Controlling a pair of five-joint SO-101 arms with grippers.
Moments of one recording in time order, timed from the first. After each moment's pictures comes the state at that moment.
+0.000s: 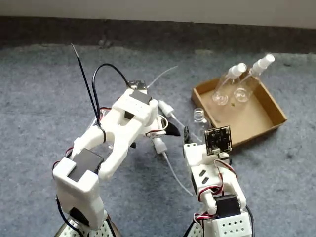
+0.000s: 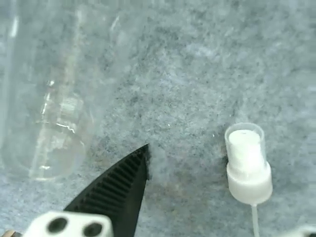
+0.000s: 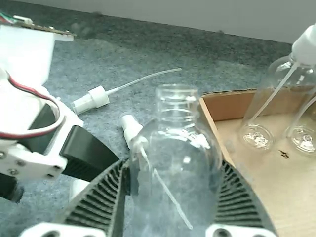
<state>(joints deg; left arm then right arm) 20.9 15.6 12.4 74.8 42.7 -14.7 -104.0 95.9 36.8 4.2</state>
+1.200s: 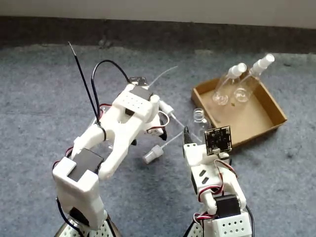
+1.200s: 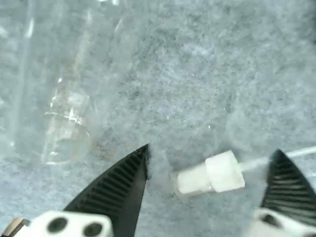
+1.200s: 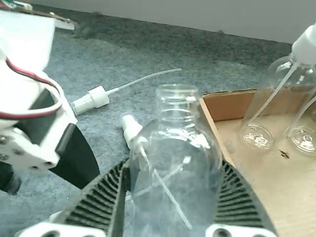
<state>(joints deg) 20.9 15.5 8.0 79.3 42.9 -14.7 -104.0 95.9 36.8 4.2</state>
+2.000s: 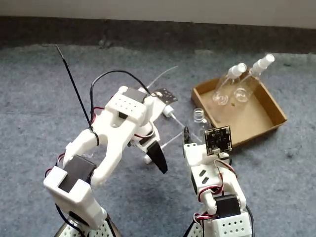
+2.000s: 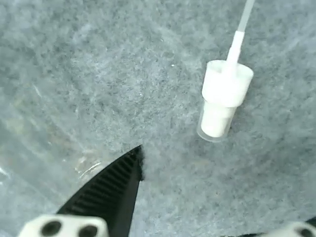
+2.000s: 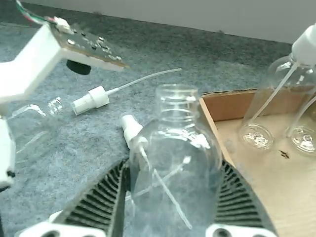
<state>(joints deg) 19.6 9.1 13.8 82.8 -13.6 -14.7 -104.0 95.9 36.8 4.2</state>
